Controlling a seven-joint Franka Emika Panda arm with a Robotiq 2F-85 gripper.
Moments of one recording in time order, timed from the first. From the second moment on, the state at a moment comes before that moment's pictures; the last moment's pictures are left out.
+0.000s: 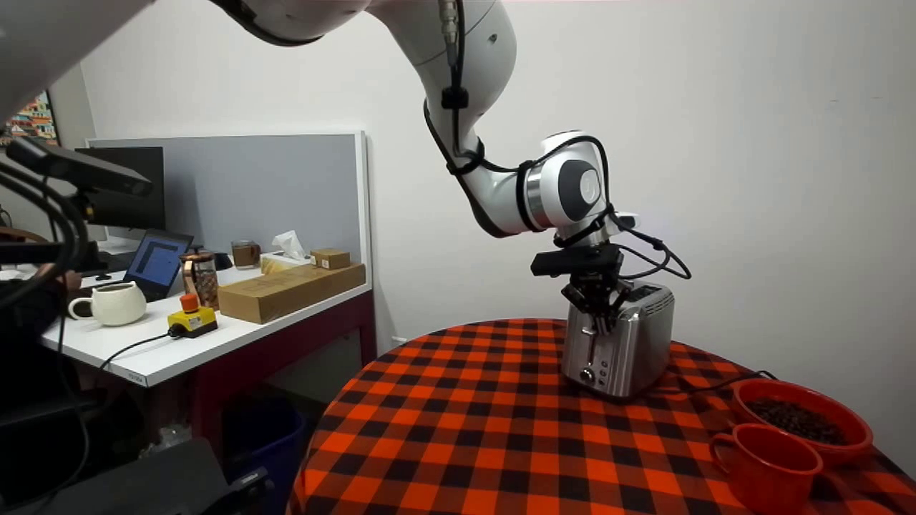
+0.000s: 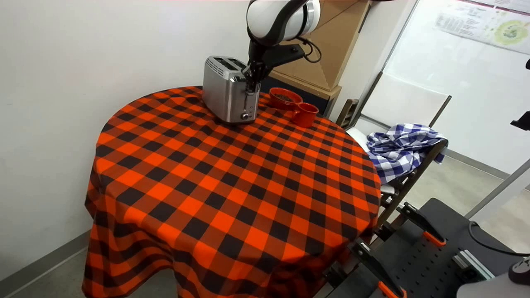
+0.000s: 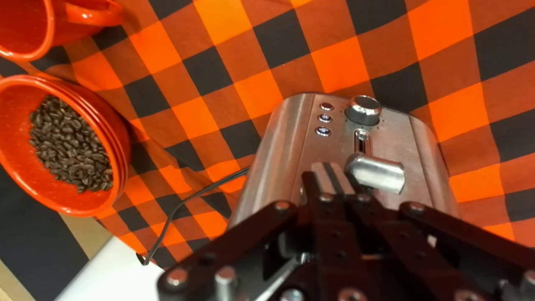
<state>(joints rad) 0.08 0.77 -0.12 -1.55 -0.25 2.54 0.04</state>
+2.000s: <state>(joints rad) 0.09 0.89 -0.10 -1.47 -0.24 2.53 0.04</state>
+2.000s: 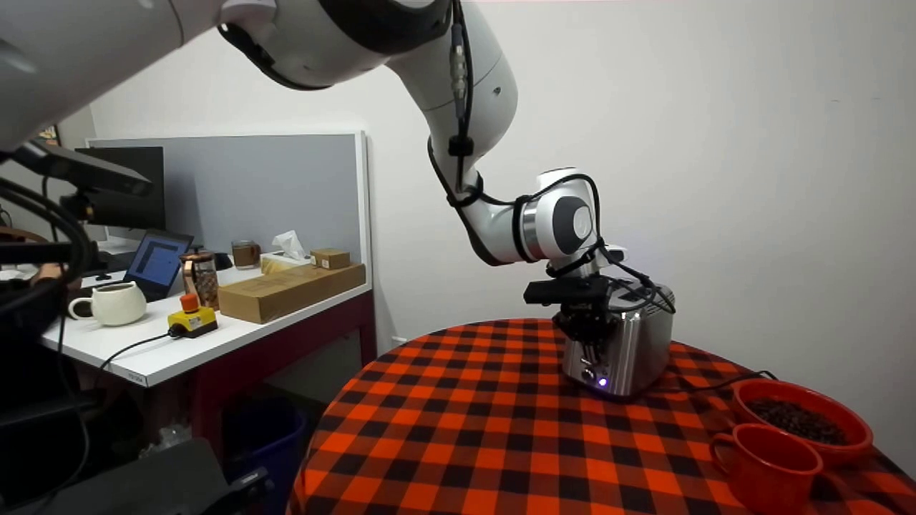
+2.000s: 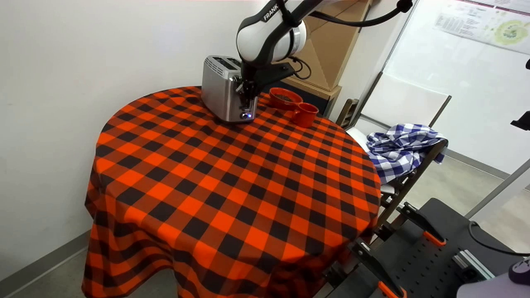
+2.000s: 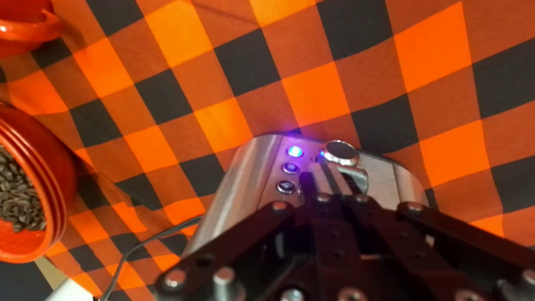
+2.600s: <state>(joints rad) 0.08 0.87 -0.07 -1.46 -0.17 2.44 0.04</state>
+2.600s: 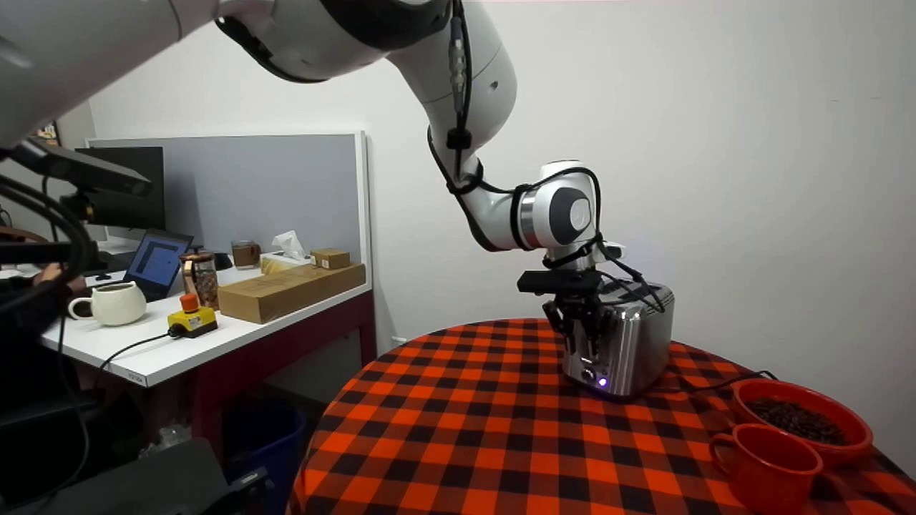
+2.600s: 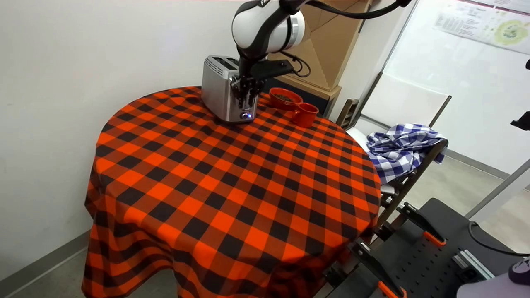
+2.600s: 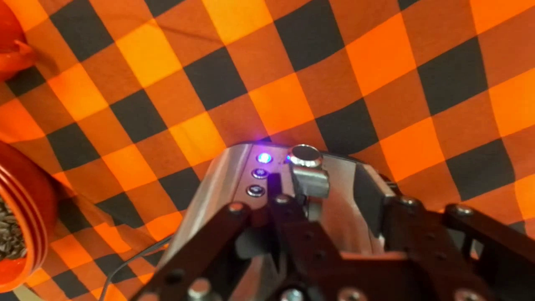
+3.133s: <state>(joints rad) 0.08 0.62 -0.01 -1.68 -0.08 2.27 0.06</state>
